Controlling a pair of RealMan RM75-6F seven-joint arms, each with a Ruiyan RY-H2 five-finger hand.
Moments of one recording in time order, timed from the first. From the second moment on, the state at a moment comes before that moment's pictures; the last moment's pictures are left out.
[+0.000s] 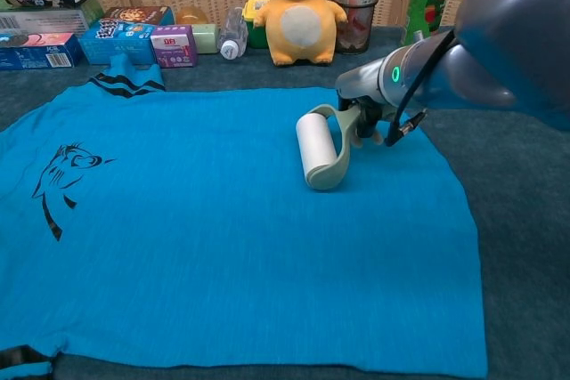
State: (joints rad) left arm -0.08 -0.76 0.07 -2.04 1.48 1.32 0.03; right arm 1.38 -1.64 0.10 -1.45 0.08 0.95 -0.98
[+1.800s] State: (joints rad) left arm -0.09 -0.76 0.07 -2.04 1.48 1.30 0.05; right arm 1.26 -1.58 0.12 -1.42 -0.31 0.91 -0.94
